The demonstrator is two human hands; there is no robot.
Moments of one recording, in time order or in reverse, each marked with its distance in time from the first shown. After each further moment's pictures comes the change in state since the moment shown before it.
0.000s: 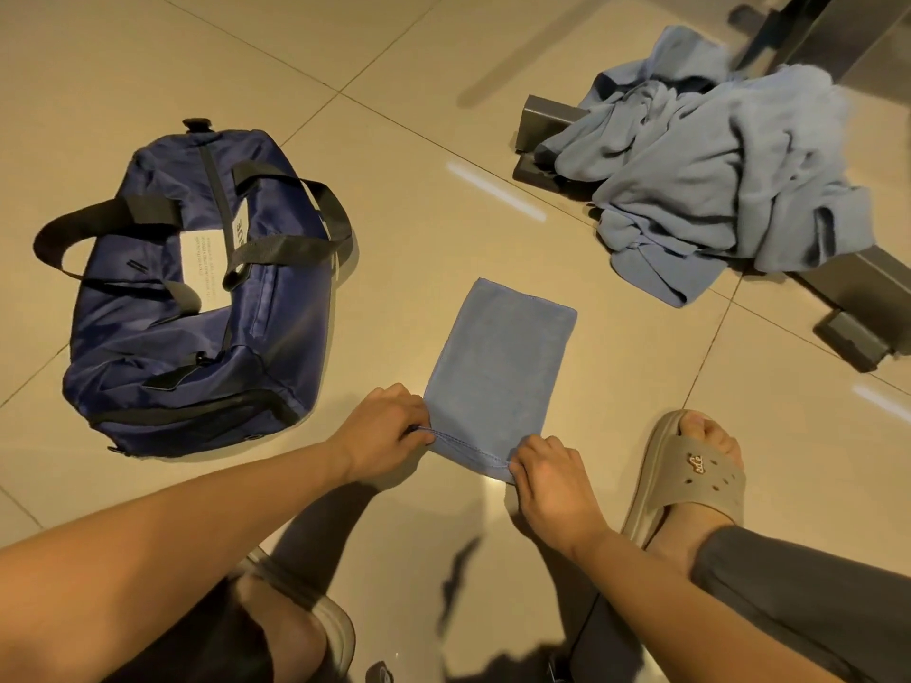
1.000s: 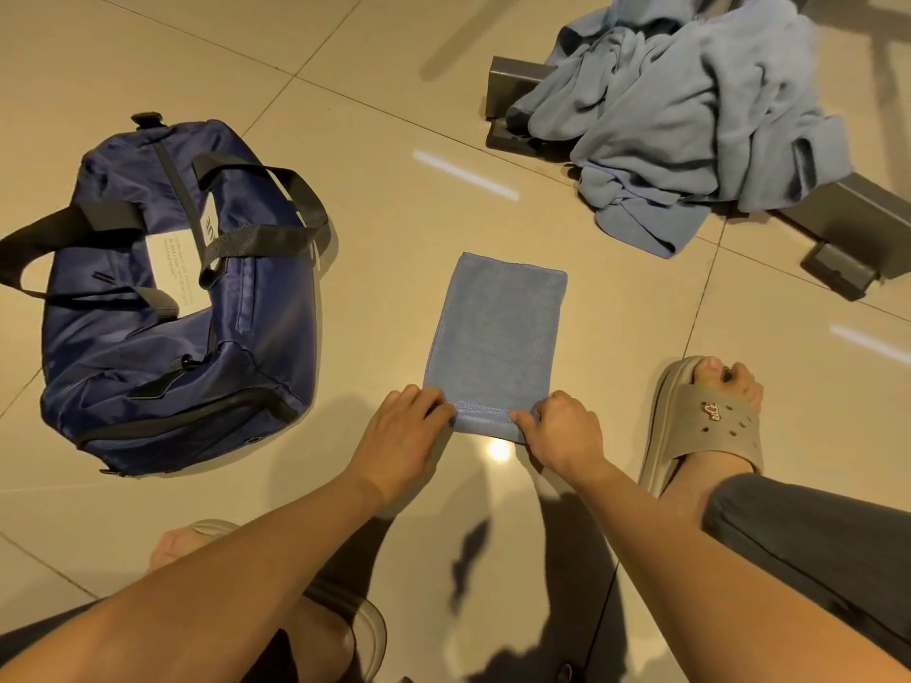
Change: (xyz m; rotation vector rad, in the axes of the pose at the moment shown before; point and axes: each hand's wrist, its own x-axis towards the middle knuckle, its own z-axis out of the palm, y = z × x) left_hand -0.016 0.019 0.039 0.239 0.315 0.180; right_hand 0.034 -0.005 0.007 0.119 -0.015 0.482
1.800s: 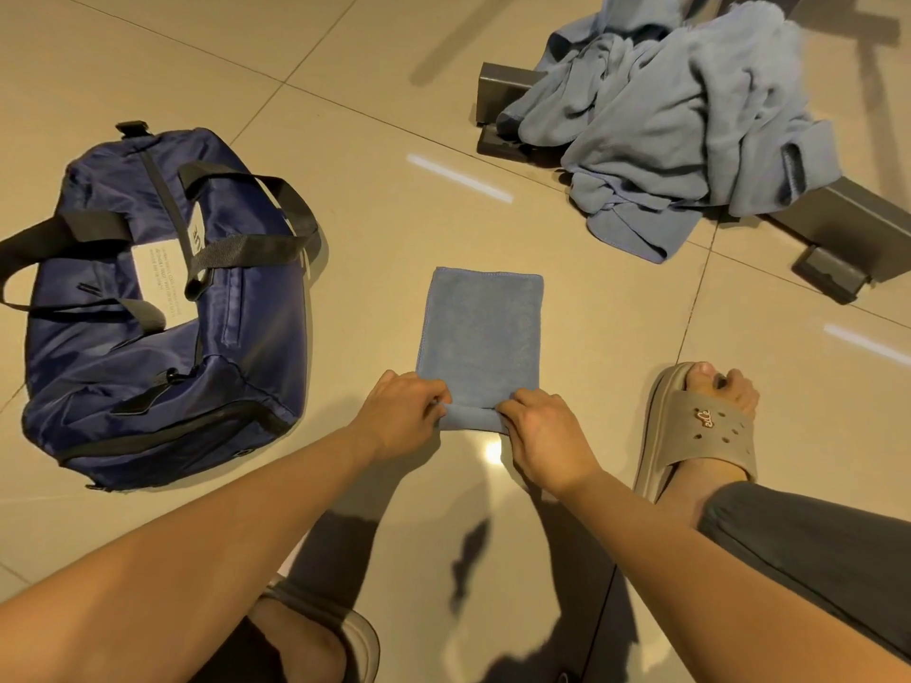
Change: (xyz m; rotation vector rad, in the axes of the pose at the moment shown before) left_hand 0.051 -0.016 -0.020 -0.263 -0.290 -0.142; right_hand -0.002 0.000 0.000 -0.163 0.237 -0.542
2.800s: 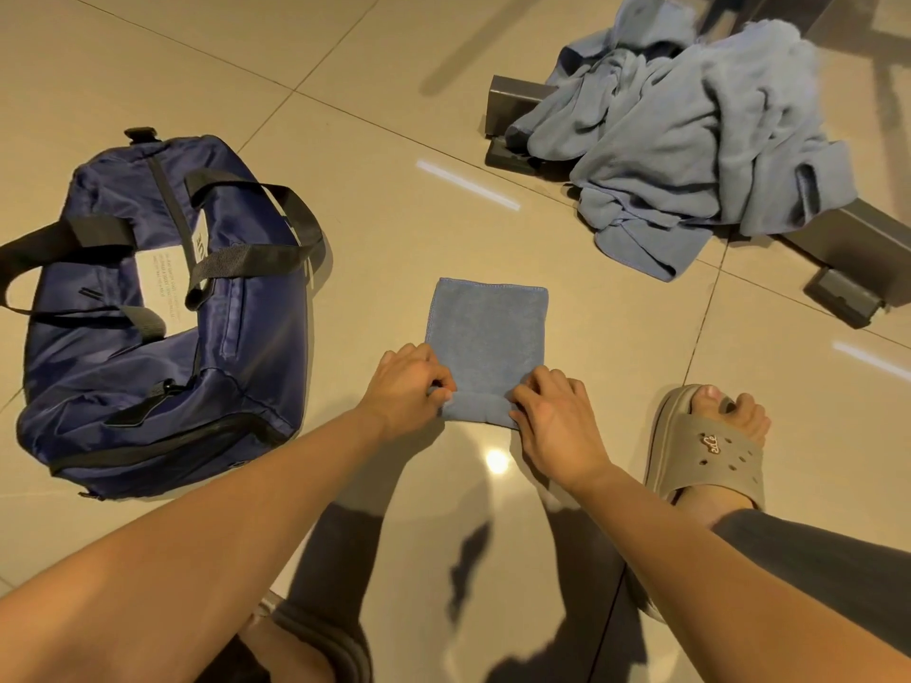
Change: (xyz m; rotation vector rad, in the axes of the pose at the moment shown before) left_hand 0.035 -0.002 -0.018 -0.068 0.098 -0.067; right_hand 0.024 0.020 -0.011 -0.021 0.082 0.041
